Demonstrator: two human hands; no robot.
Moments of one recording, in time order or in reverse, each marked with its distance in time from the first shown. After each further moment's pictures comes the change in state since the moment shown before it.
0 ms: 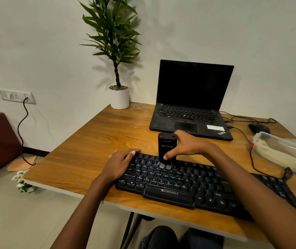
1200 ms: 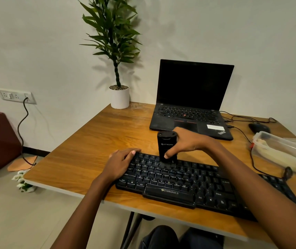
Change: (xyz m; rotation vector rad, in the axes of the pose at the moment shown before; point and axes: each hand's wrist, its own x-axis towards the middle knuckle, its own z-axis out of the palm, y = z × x) left_hand 0.002 -0.004 0.001 0.009 0.001 0.016; right_hand 0.001 -0.008 -0.009 -0.007 -0.065 0.044
